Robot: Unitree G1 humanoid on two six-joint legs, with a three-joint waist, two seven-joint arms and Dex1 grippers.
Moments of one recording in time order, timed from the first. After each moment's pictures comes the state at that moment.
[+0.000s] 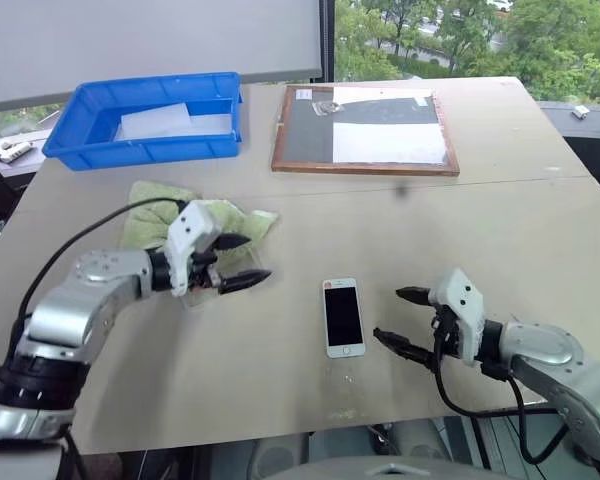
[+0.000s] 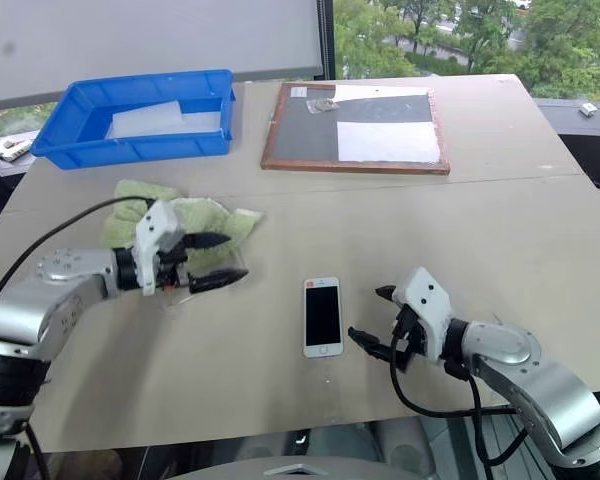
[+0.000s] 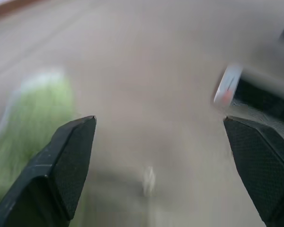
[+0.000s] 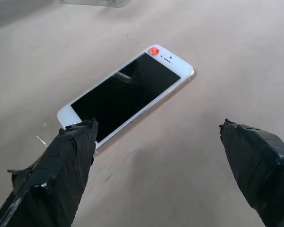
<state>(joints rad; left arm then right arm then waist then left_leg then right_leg) -0.19 0.95 0.00 -0.10 -0.52 0.44 -0.97 0.05 -0.66 0.12 -0.72 0.51 0.74 0.62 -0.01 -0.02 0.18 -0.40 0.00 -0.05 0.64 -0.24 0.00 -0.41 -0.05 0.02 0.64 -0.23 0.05</state>
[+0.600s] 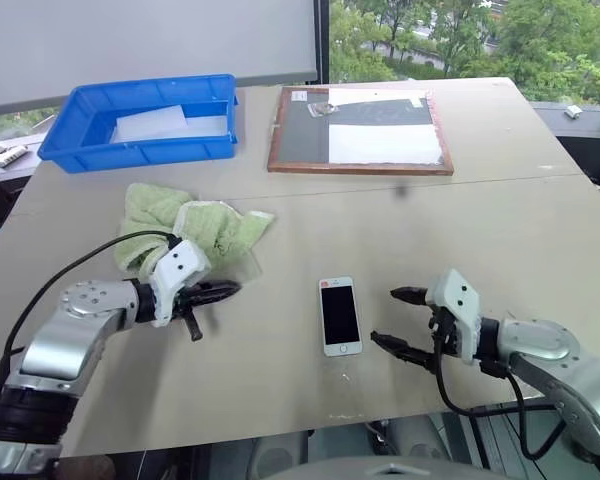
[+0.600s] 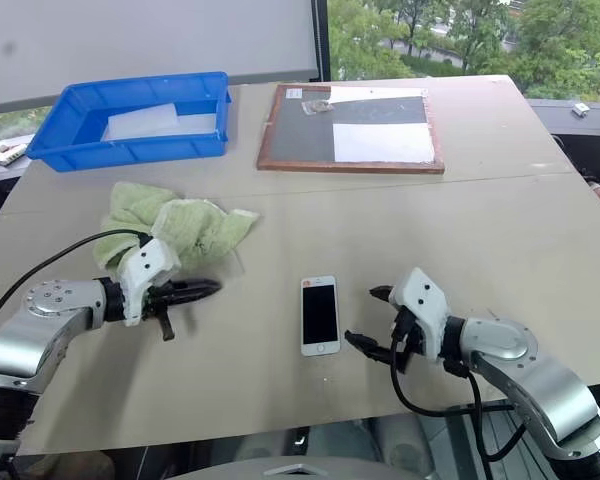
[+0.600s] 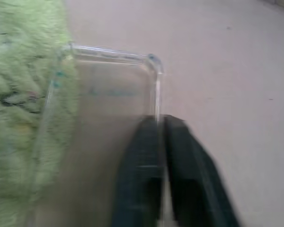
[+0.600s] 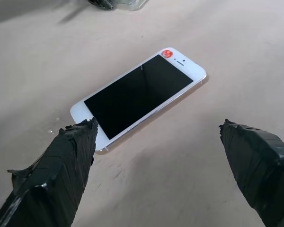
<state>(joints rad) -0.06 0.94 0.04 -0.10 -0.43 0.38 -1.07 0.03 -0.66 0.14 -0.69 0.50 0.72 0.65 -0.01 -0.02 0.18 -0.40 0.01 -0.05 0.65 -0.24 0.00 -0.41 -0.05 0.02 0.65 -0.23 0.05</state>
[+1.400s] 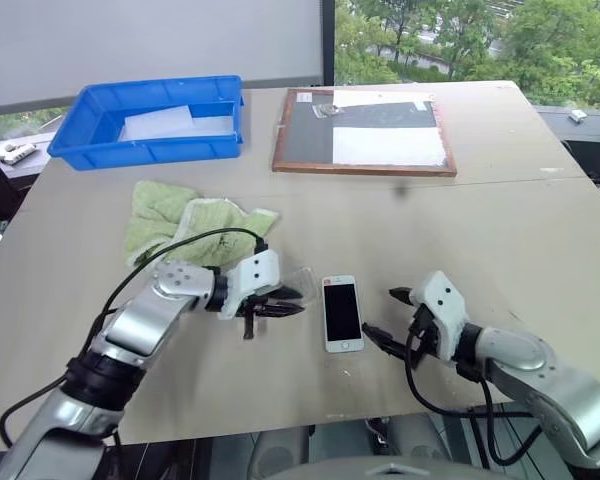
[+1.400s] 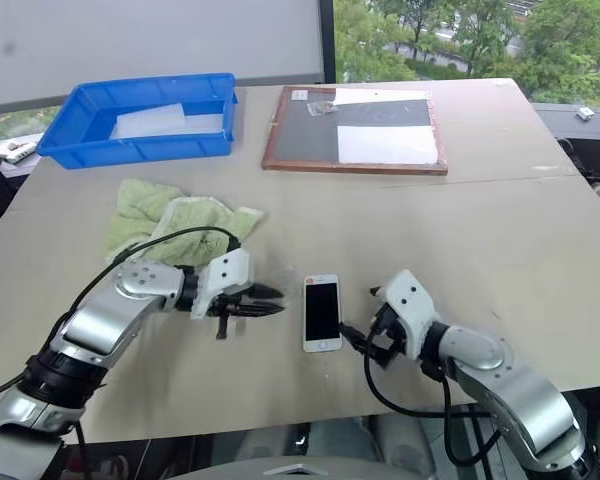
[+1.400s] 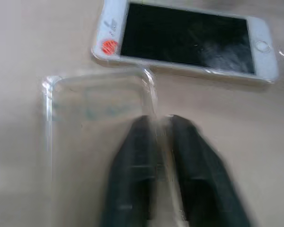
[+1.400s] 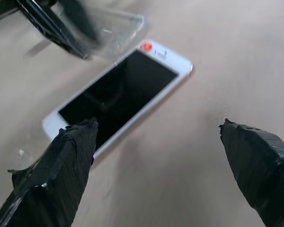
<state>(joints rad) -0.34 0.80 -0.27 -0.09 -0.23 0.32 -1.15 0.06 -0.56 0.19 -0.75 0.44 0.84 0.43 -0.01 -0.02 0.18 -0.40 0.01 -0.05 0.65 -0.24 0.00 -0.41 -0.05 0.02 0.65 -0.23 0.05</state>
